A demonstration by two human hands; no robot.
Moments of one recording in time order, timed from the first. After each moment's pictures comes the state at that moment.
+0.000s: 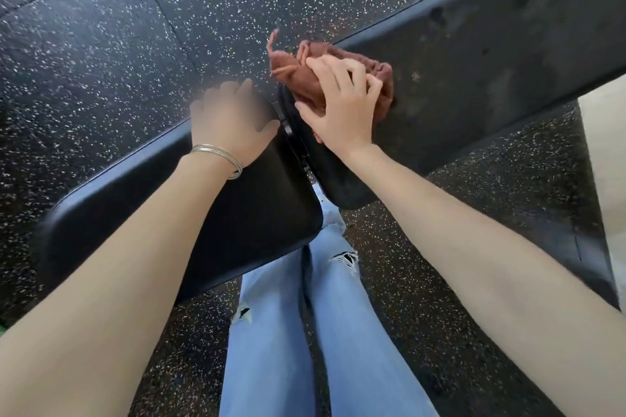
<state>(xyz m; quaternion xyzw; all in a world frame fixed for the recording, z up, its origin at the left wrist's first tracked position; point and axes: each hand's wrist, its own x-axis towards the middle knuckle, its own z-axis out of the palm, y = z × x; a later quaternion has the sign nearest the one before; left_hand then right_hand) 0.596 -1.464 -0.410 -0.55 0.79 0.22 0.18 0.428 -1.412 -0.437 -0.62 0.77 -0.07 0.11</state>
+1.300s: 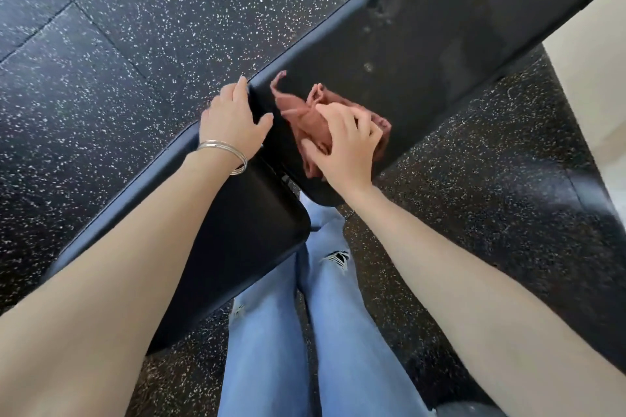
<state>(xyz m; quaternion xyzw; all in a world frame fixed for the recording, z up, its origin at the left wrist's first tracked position) 0.538 -1.479 -0.414 -0.50 0.79 0.32 0.16 0.415 -1.339 -0.431 -0.46 0.87 -0.13 0.14</state>
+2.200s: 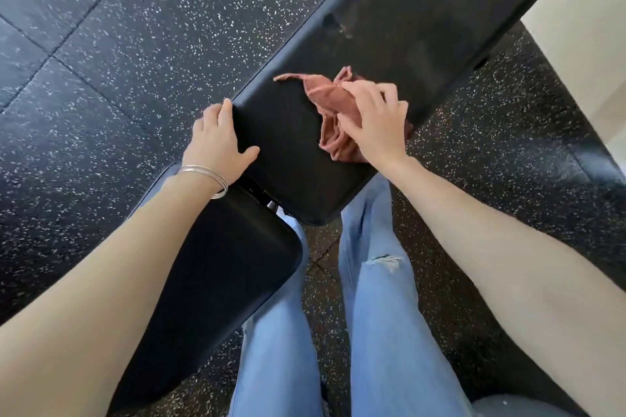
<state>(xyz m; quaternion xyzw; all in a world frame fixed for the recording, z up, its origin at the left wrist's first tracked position) 0.517 -1.490 -0.410 -0.43 0.82 0.32 0.21 0.315 -1.343 -0.425 -0.46 0.87 -0.06 0.15</state>
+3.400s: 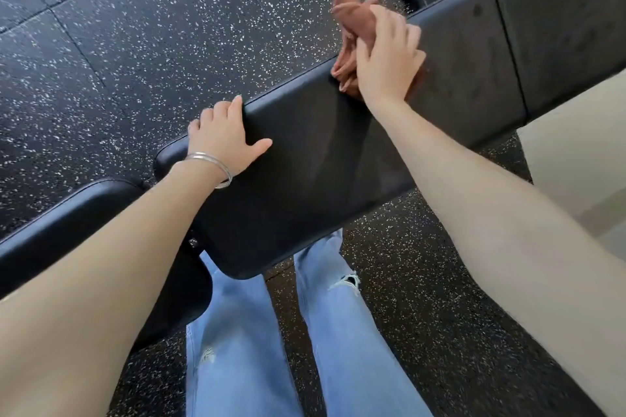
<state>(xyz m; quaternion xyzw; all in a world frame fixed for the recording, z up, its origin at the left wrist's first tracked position) 0.393 -1.499 -0.424 -0.54 0.77 0.27 0.21 0.150 -1.491 -0.433 -0.45 0.89 -0.05 0.11</state>
